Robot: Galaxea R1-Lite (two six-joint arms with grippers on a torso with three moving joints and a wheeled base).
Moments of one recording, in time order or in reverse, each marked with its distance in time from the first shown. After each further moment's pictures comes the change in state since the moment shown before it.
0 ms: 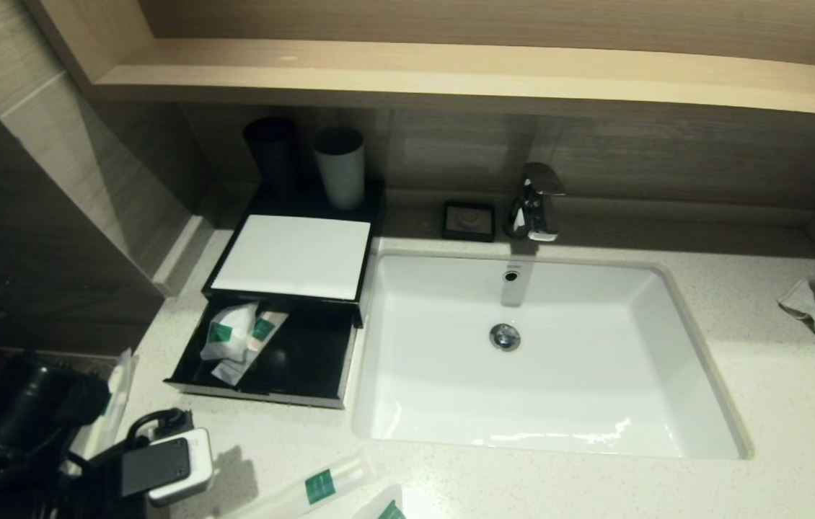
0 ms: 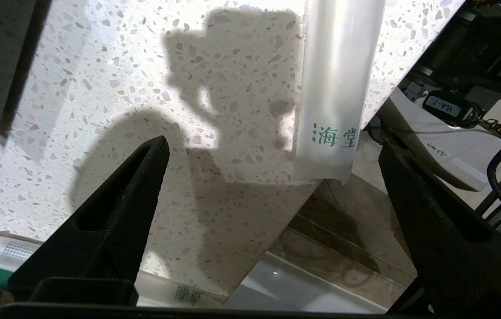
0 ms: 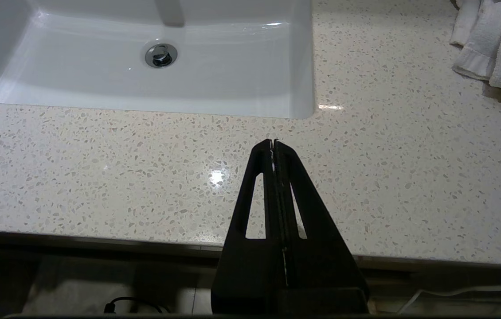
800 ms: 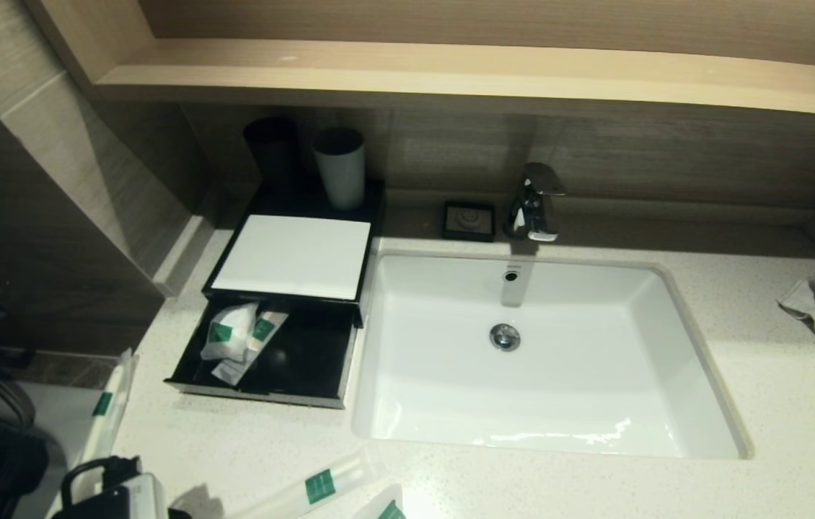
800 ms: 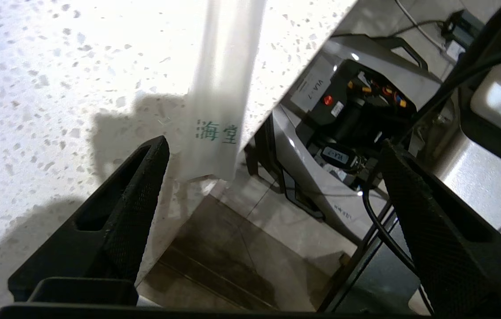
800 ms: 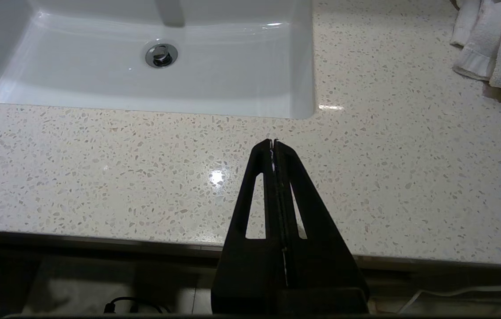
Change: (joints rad) left arm 0.119 -0.108 0.228 -0.145 -0.338 -0.113; right arm 0.000 0.000 0.000 0.000 0.000 0.000
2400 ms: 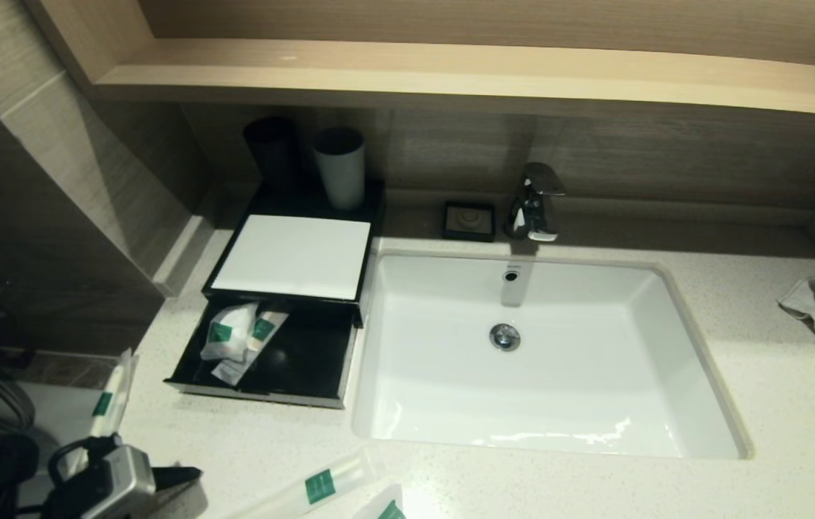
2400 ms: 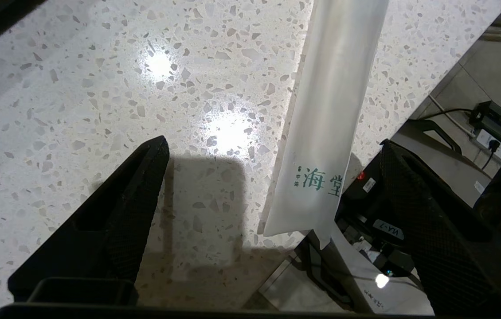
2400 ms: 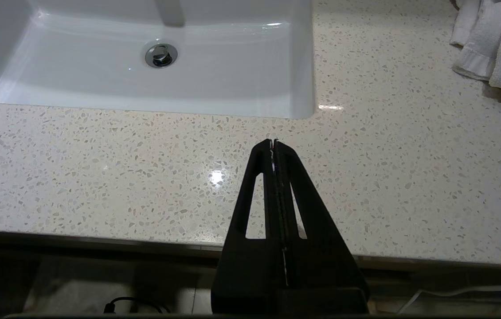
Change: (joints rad) left arm 0.221 0.297 0.250 -0.726 -0.227 0.008; right arm 0.000 0.000 0.000 0.000 0.000 0.000
